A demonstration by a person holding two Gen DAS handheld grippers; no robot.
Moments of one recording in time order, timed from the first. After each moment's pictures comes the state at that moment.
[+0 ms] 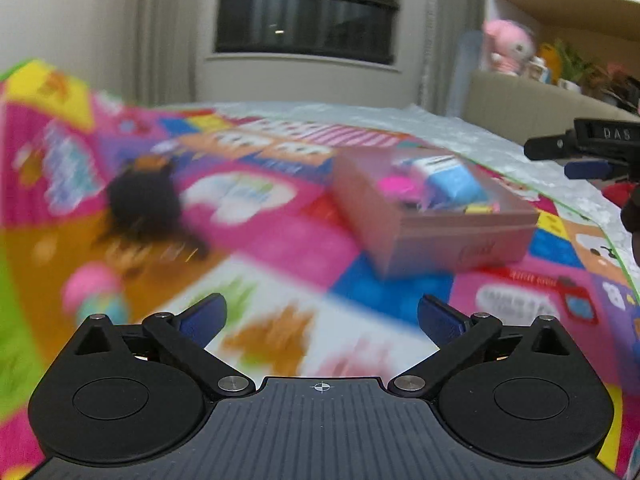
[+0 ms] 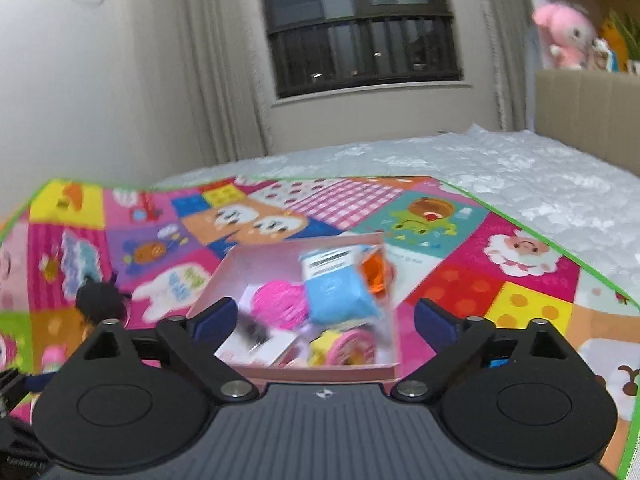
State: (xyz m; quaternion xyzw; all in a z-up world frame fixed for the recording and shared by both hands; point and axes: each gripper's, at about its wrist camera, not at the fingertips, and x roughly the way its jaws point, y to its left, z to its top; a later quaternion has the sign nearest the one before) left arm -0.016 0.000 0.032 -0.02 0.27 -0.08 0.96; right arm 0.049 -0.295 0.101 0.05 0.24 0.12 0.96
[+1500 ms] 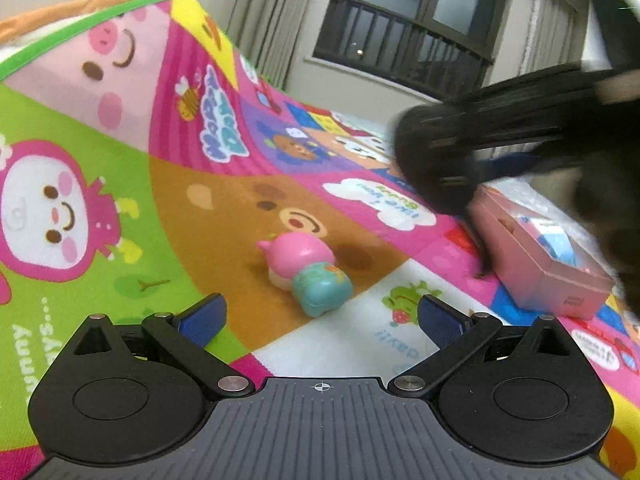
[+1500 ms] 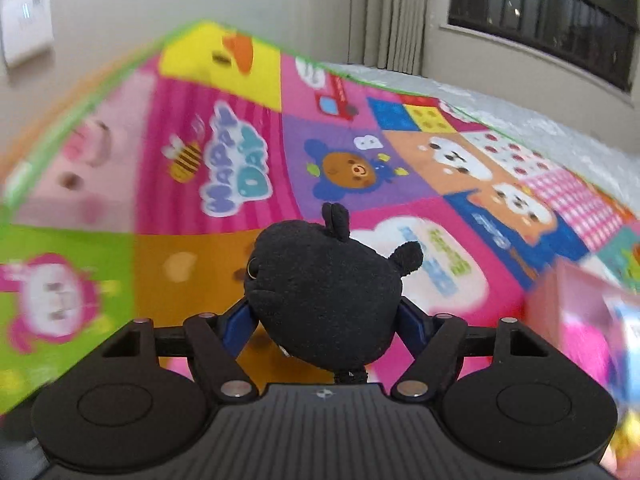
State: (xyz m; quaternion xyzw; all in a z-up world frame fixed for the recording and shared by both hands) left arm -0.033 0.136 0.020 -0.13 0.25 0.00 0.96; right arm 0.096 -0.003 0.112 -0.09 0.35 0.28 0.89
